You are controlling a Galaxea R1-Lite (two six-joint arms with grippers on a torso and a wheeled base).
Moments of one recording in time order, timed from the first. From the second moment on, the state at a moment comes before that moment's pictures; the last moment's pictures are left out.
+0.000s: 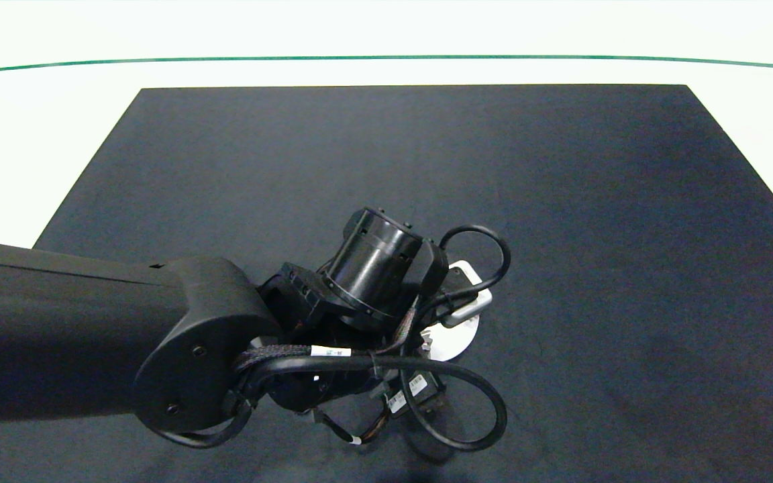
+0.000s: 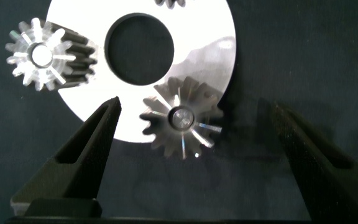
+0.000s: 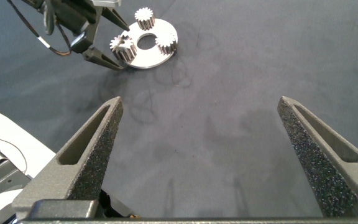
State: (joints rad) left arm -0.92 1.82 -1.24 0.12 0.23 0.40; right arm 0.20 0.39 -0.56 0.21 0.30 -0.15
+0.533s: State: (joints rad) left arm -0.92 1.86 -1.27 0.15 0.23 0.40; right arm 0.20 0.38 -0.55 0.21 0.30 -0.15
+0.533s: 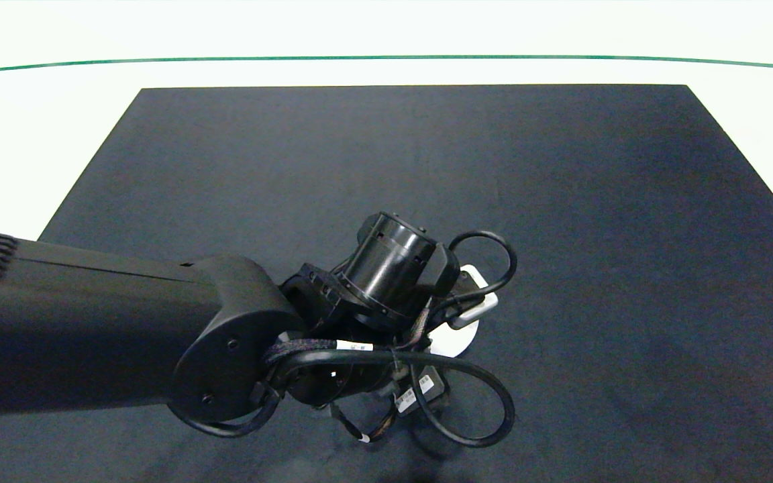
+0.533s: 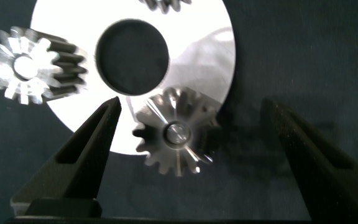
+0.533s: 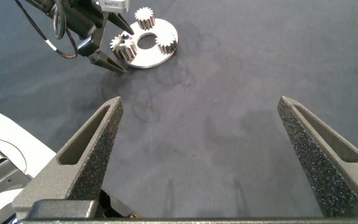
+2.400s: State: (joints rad) left arm -0.90 1.88 -1.34 0.25 0.23 0.40; right arm 0.20 0.37 -0.55 0.59 0.30 -0.15
